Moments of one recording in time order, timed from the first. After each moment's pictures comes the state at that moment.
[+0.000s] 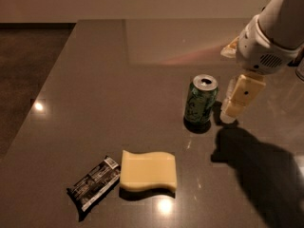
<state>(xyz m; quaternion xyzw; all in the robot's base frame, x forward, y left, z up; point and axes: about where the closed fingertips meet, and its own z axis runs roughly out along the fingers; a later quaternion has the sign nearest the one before) 0.478 -0.176 0.938 -0.62 0.76 0.02 0.19</state>
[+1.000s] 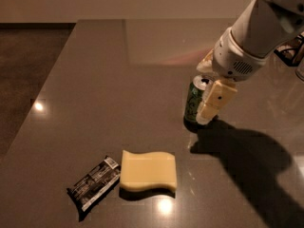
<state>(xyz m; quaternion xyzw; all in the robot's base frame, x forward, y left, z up) 0.485 -0.129 0.911 -0.63 0.75 0.09 0.19</state>
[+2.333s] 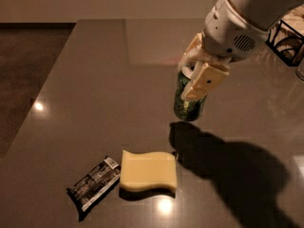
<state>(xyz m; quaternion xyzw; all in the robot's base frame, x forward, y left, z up) 0.455 -0.086 0.973 -0.69 0.69 0.11 0.21</state>
